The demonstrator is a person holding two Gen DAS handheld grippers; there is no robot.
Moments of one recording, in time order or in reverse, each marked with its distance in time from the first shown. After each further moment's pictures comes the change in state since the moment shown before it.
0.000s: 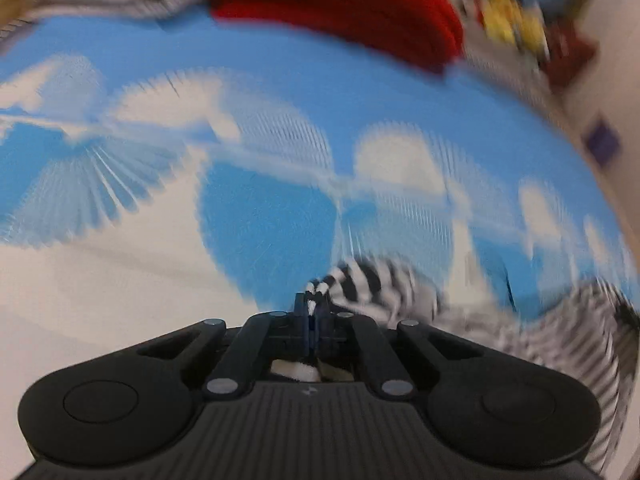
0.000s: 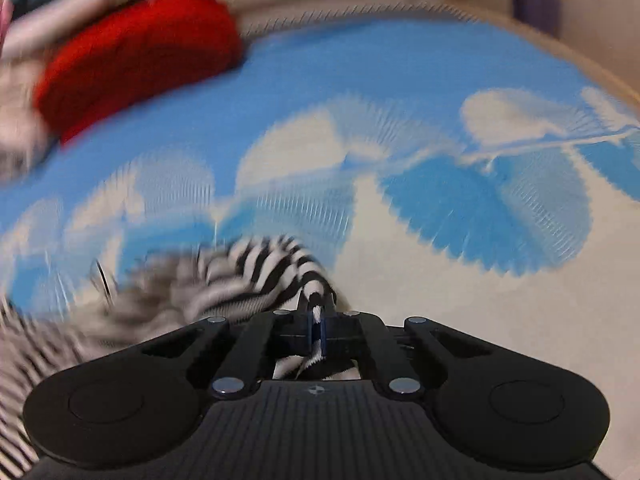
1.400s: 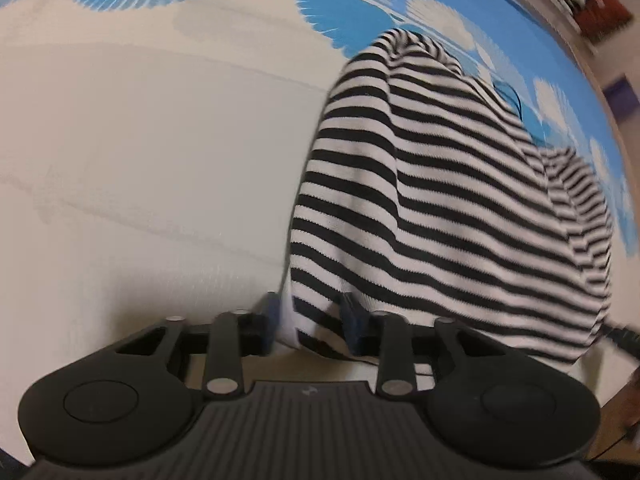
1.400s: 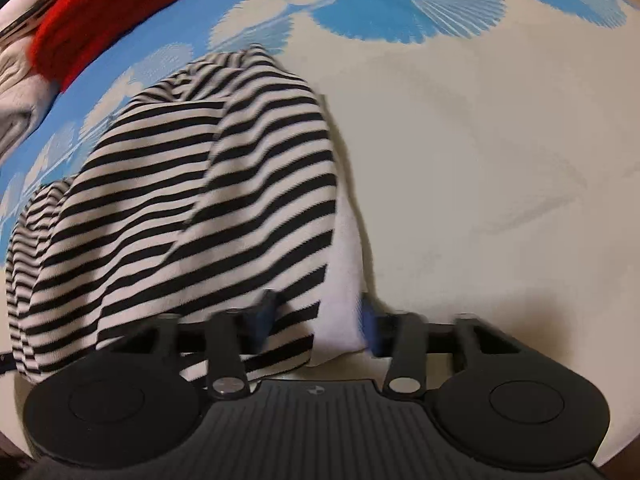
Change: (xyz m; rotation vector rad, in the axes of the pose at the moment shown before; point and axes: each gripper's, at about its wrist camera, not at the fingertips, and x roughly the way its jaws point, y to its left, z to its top) left arm -0.084 0.047 -0.127 -0.027 0.396 0.019; right arm -0.078 -0.060 -0.103 0.059 0.410 0.035
